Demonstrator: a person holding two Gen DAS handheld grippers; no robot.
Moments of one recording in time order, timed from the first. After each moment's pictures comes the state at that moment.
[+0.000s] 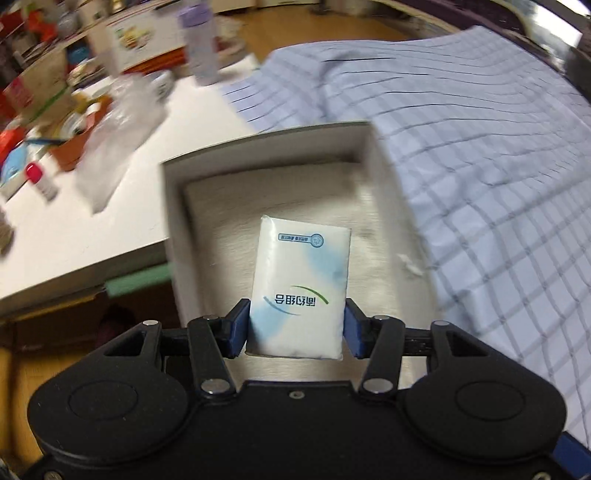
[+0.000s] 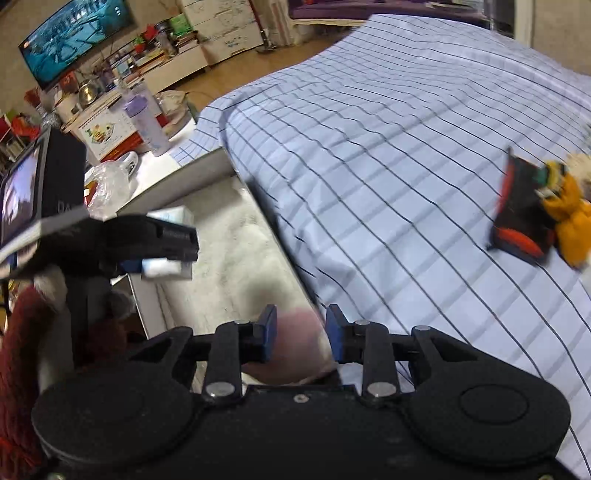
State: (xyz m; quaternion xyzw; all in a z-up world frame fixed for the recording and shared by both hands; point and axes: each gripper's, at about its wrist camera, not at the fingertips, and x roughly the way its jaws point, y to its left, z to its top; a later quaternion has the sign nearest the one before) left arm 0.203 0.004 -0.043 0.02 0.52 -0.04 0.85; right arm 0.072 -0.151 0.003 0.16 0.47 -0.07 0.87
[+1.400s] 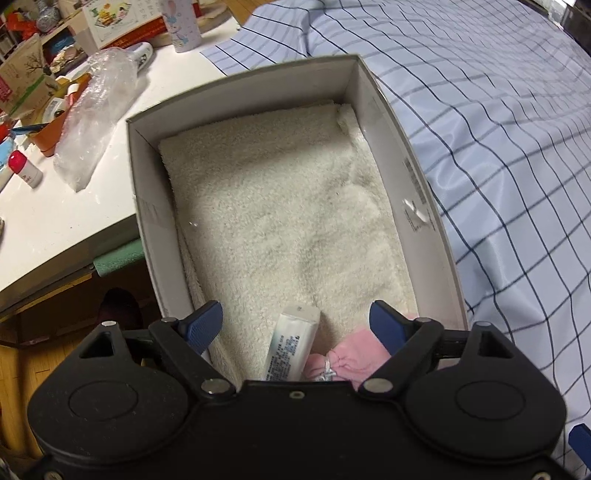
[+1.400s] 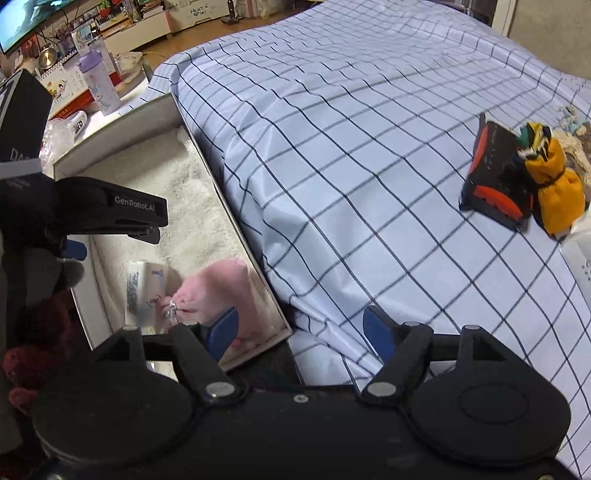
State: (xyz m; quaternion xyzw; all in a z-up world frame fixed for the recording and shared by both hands) left arm 0.200 -0.006 -0.072 0.06 0.56 -0.05 0.82; right arm 0.063 -0.150 -0.044 0.11 0.52 -0.14 0.84
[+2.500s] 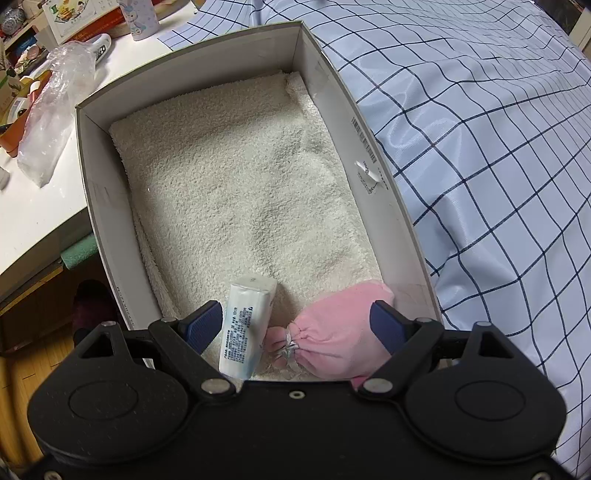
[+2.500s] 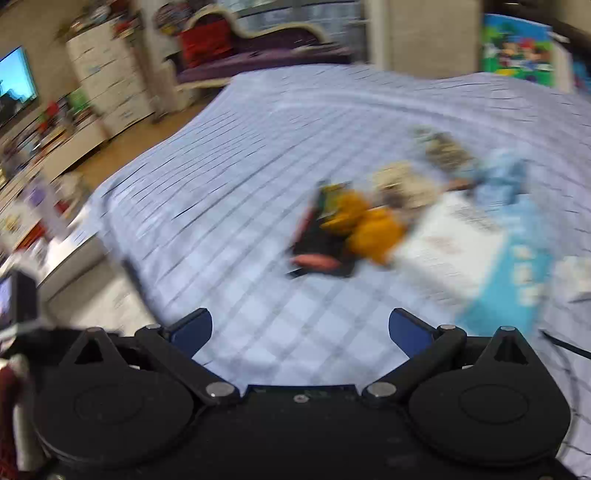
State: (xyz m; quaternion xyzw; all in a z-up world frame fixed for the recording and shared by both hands) left arm 0.190 -0.024 -0.078 0.06 0.59 -0.10 0.80; right arm -0.033 -0.250 0.045 0.18 0.38 -0.28 0.86
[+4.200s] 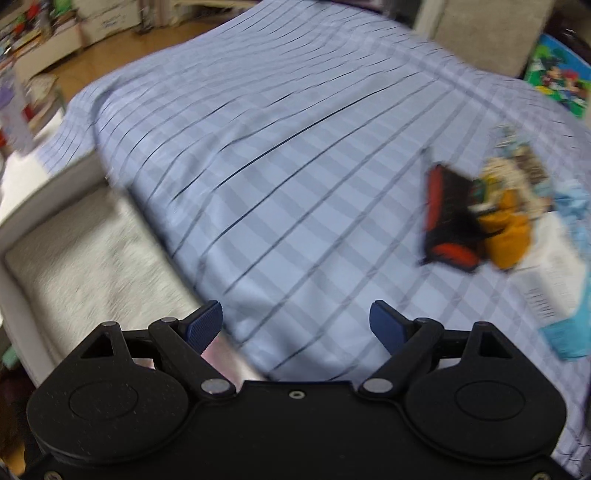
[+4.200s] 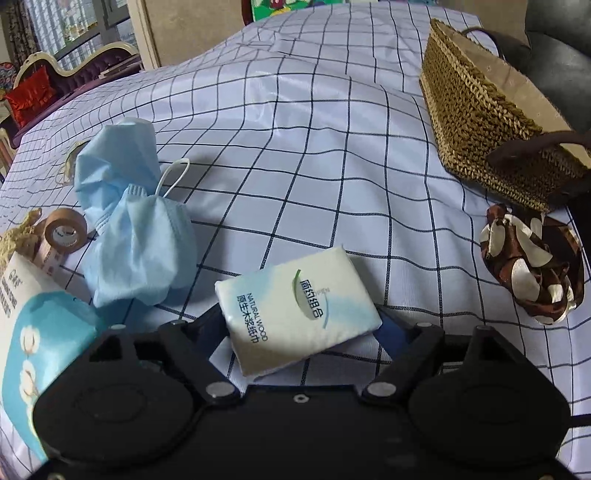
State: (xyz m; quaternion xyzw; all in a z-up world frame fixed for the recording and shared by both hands) left arm 0.132 -0.133 -0.005 0.10 0.50 -0.30 0.81; right arm -0.172 -0.522 -0.055 0.25 0.37 -0.47 0.76
